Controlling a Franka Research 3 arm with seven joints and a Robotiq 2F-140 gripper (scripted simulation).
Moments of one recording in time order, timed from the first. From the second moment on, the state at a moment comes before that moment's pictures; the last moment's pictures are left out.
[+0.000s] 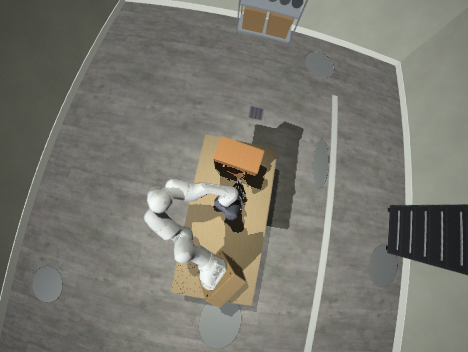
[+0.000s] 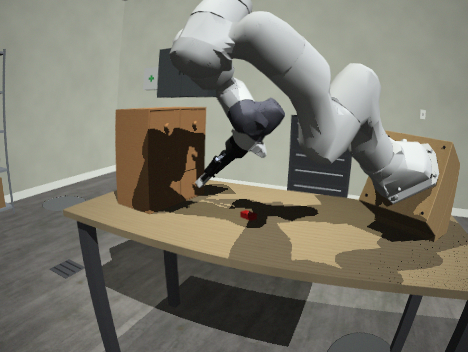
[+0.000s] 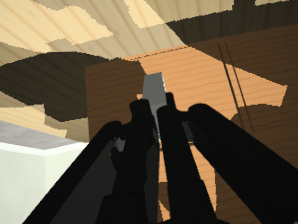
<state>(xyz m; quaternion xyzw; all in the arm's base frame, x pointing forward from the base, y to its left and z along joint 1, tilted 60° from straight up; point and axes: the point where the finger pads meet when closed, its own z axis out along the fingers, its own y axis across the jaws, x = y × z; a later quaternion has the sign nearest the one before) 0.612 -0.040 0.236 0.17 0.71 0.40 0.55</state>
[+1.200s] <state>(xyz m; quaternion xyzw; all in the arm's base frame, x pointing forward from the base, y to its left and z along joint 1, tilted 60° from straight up) 0.607 -0.037 0.231 0.17 0.71 0.40 0.55</state>
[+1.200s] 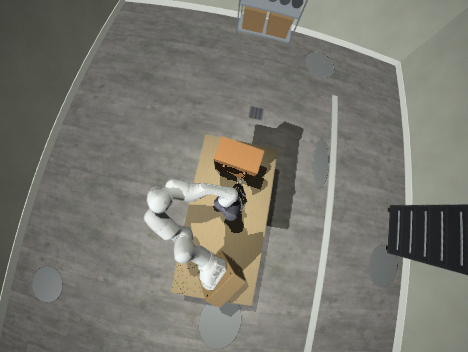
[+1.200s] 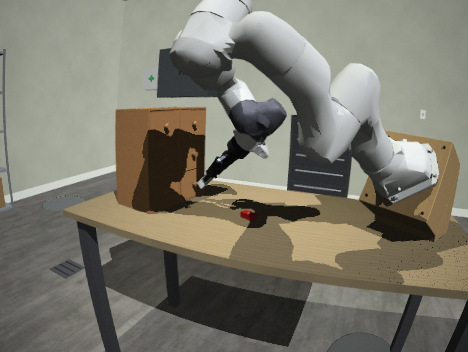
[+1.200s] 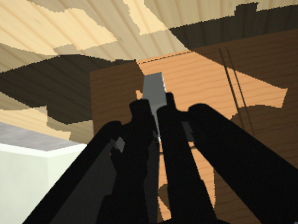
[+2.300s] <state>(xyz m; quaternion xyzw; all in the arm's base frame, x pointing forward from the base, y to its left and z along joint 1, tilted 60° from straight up) 0.497 -0.088 0.230 0.17 0.72 0.38 0.56</state>
